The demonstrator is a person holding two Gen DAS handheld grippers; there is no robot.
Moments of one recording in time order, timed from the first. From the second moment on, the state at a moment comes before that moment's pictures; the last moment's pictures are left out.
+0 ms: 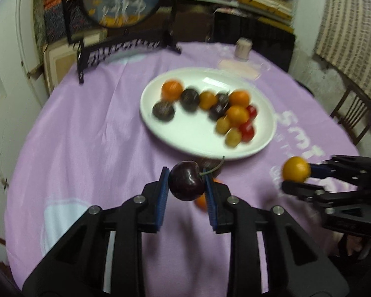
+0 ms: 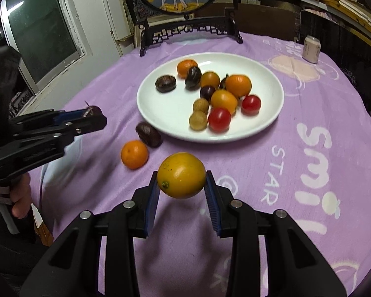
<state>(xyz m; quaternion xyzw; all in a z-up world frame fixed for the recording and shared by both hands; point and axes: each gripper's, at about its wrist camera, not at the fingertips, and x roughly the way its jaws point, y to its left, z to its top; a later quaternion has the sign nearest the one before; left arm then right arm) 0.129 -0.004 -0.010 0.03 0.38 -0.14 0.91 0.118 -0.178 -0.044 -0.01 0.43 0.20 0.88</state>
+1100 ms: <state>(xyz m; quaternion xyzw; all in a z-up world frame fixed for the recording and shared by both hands) 0.256 -0.020 0.001 -0.02 0.38 -0.11 0.92 0.230 -0.188 -0.024 0.00 0.37 0.13 0.92</state>
